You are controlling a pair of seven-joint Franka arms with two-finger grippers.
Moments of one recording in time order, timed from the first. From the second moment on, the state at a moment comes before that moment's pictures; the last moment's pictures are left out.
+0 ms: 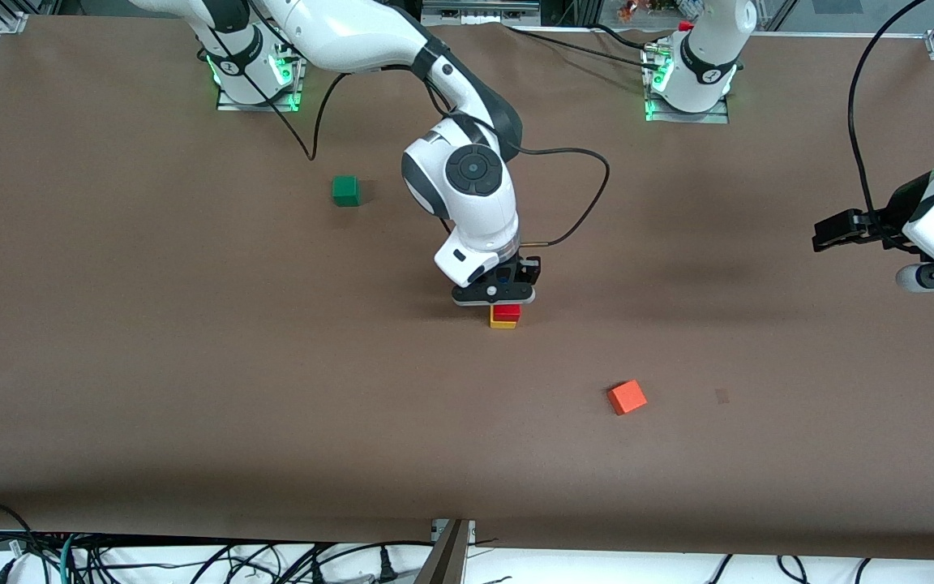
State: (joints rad) left arm 0.23 0.22 -0.28 -1.42 0.06 1.49 -0.11; right arm 0.89 0.91 -0.16 -1.05 0.17 2.14 0.74
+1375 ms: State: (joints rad) left arm 0.23 0.22 -0.28 -1.42 0.06 1.49 -0.11; right arm 0.89 0.92 -0.16 -1.03 0.17 2.18 0.74
